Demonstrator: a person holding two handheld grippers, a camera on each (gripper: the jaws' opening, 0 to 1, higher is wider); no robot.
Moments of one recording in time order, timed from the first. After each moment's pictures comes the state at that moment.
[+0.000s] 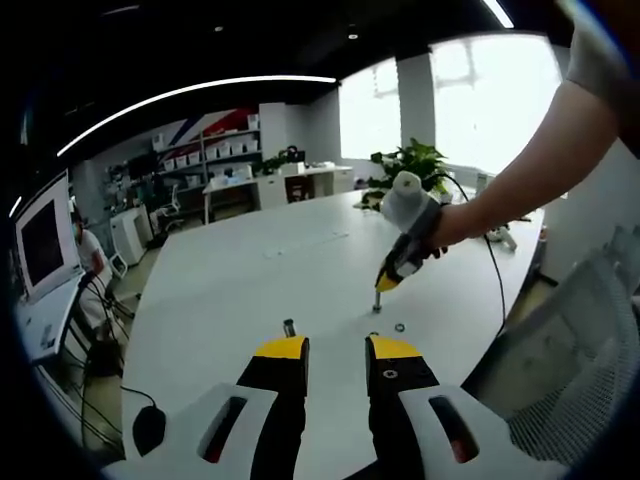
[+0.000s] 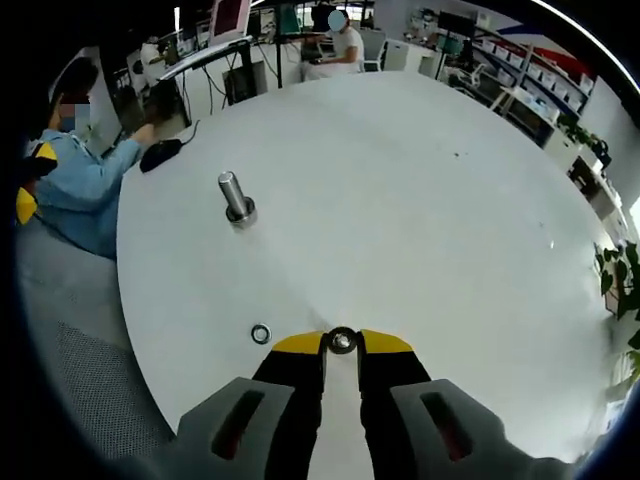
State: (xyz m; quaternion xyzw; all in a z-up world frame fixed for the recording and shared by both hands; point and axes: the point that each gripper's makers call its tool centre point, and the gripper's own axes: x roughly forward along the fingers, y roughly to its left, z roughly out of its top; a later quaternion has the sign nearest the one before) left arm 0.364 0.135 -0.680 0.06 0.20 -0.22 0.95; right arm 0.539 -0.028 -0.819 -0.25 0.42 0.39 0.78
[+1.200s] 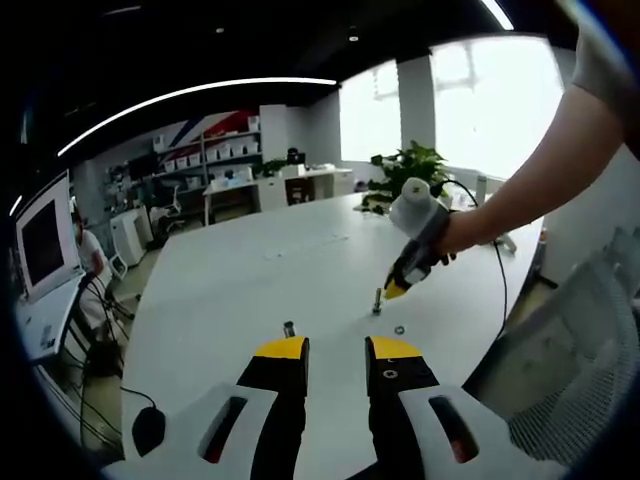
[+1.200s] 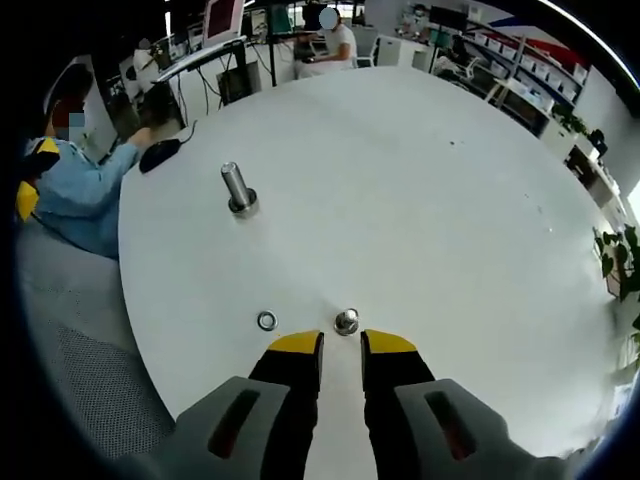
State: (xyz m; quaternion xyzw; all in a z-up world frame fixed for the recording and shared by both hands) left arm 0.365 0.135 -0.678 0.06 0.19 -0.22 0.96; right arm 0.524 -0.040 -0.823 -0.23 0.44 0.38 0.78
